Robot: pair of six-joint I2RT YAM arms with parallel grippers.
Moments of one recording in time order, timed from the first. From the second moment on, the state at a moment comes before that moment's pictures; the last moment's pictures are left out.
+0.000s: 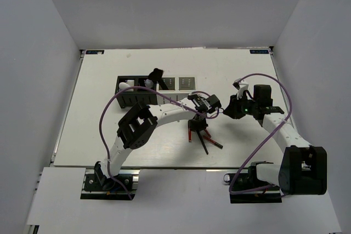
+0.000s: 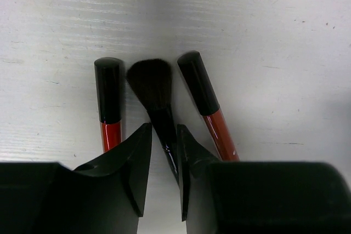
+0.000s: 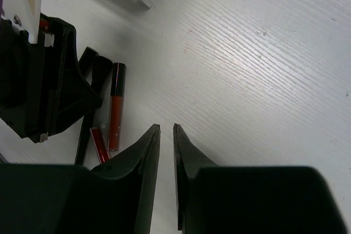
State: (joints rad) left arm -1.04 2.19 1.73 -0.89 -0.25 -1.11; right arm 0.06 1.21 0.67 -0.27 -0.65 -0.20
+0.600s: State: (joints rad) left arm -1.04 2.19 1.73 -0.89 -0.25 -1.11; right arm 0.06 1.21 0.67 -0.27 -0.66 -0.20
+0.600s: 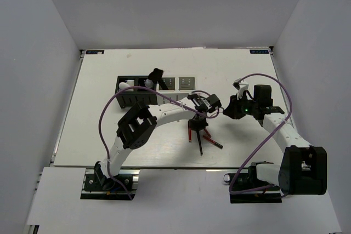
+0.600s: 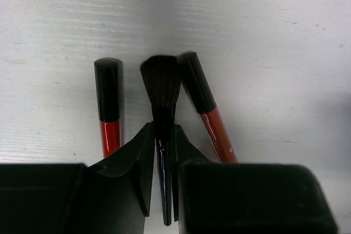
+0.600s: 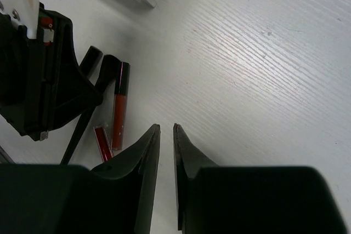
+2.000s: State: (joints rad) left arm -0.77 1.80 1.63 -0.20 -1.00 -0.30; right arm 0.05 1.27 0.78 -0.36 -0.64 -0.25
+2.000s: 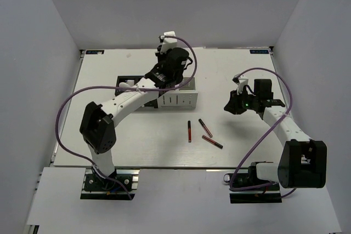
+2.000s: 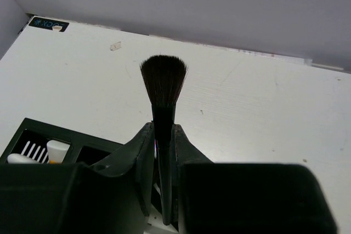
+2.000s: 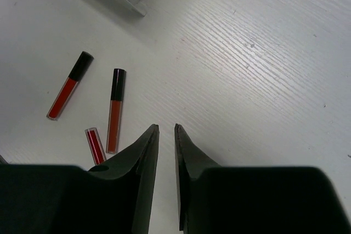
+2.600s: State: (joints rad) left arm -0.75 1.89 1.52 -0.07 -0.98 -0.33; right arm 0.05 1.29 0.81 -0.38 -0.64 -0.27
